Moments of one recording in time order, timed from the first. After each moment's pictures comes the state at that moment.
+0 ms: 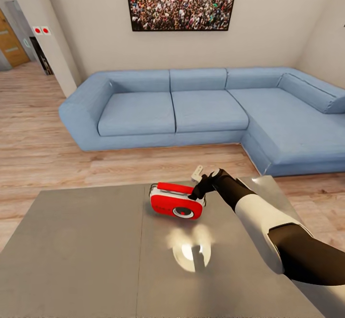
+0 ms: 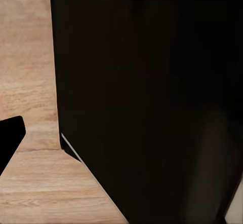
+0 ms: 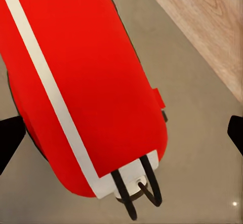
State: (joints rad) left arm 0.01 -0.02 0.04 -0.06 0.00 -0.32 0.00; right arm -1.17 0.08 0.22 -0.36 0.66 0.33 0.66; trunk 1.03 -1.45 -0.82
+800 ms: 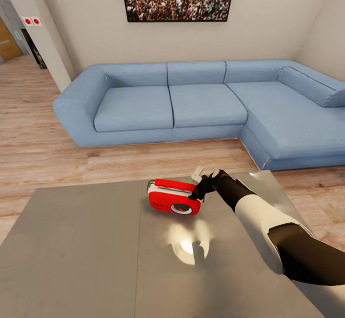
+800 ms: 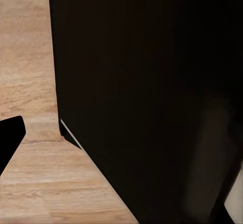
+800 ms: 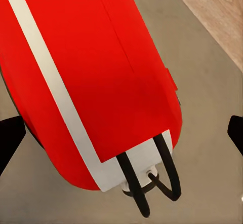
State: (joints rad) left arm 0.01 -0.03 0.04 -0.06 0.00 -0.32 0.00; right arm -1.17 0.08 0.22 -0.35 0.66 0.31 0.66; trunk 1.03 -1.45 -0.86
